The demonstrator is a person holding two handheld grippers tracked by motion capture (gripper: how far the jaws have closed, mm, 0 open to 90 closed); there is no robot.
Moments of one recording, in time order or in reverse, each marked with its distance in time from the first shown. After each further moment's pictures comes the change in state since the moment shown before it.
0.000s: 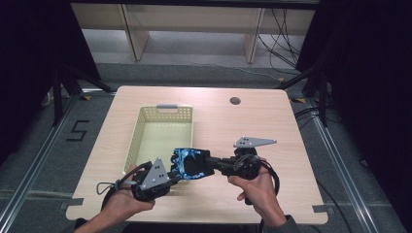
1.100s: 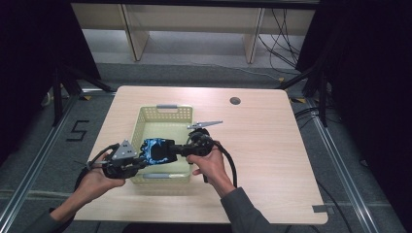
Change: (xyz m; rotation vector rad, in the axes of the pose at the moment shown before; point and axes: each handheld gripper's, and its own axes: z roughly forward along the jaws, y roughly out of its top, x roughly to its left) left arm 0.094 -0.060 -0.008 0.168 0.069 -0.139; right arm -0.019 0.032 0.133 0.121 0.033 0.077
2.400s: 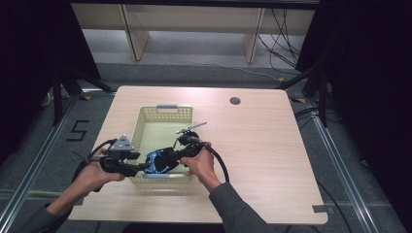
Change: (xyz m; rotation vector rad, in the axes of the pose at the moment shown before) left arm 0.014 0.002 0.003 0.021 -0.049 -0.096; right arm -0.013 -0.005 0.040 0.185 -0.137 -0.002
